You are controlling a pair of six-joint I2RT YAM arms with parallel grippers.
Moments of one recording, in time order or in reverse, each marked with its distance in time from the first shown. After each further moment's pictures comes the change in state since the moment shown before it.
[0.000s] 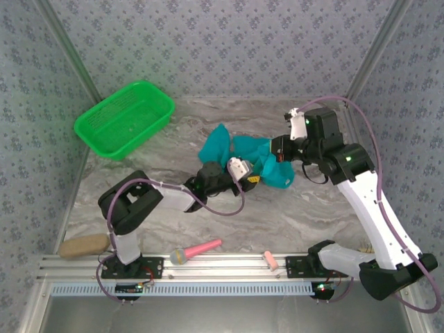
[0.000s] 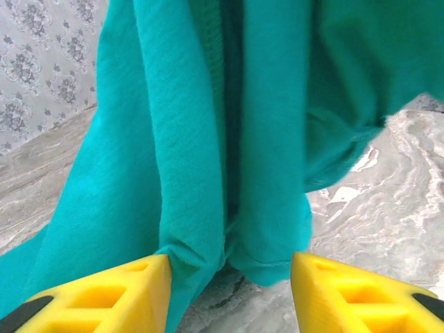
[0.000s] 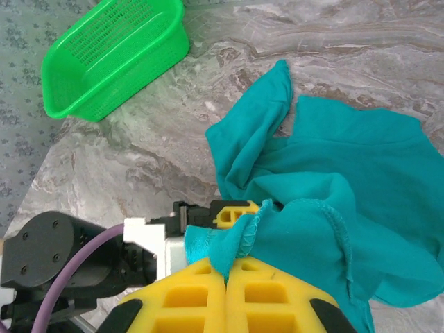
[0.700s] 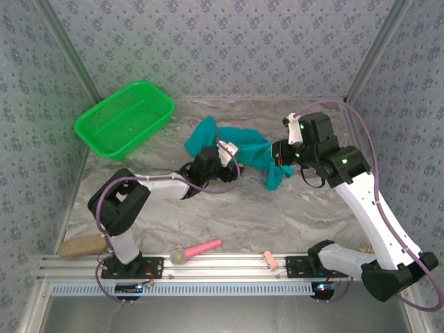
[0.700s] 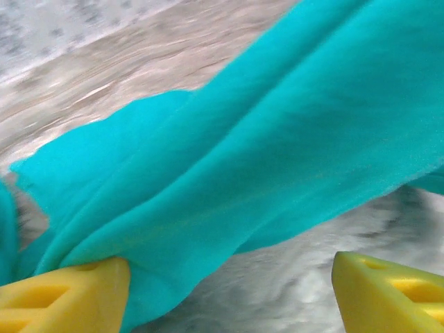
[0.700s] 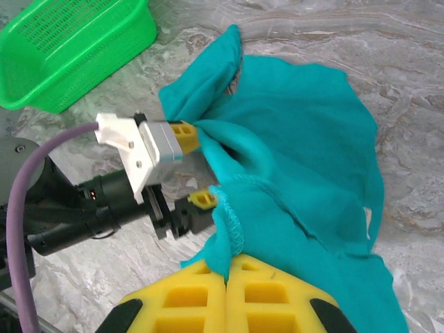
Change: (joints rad) left arm 0.111 -0.054 0.087 -0.376 -0.199 -0.089; right arm 0.048 -0.011 -0.034 -0.018 0.107 0.002
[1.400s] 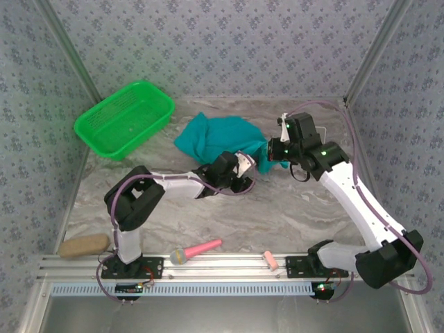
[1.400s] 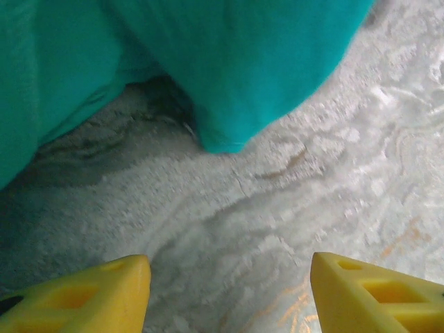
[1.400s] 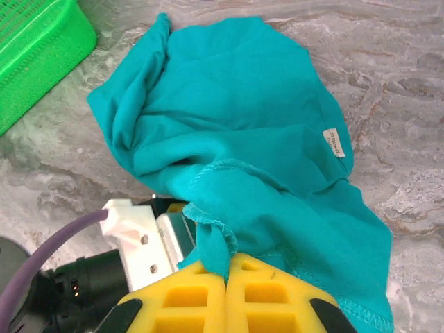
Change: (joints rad) left arm -0.095 0.120 0.188 -0.309 0.011 -0.057; right arm 0.002 0.097 -0.108 0.144 0.108 0.068
